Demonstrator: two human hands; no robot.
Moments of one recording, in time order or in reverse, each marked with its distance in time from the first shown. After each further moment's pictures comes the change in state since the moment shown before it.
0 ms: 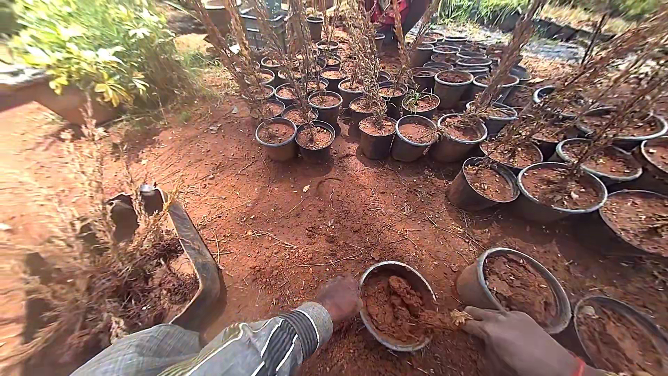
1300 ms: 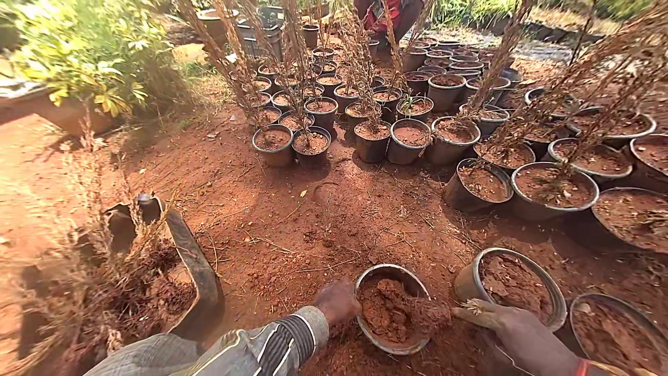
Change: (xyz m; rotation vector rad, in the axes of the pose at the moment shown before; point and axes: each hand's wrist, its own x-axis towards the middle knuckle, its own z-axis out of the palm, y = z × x) left_hand 0.008 -0.002 0.001 -0.011 0.009 -0.018; right_hand -0.006 0.020 0.018 0.199 0.285 0.023
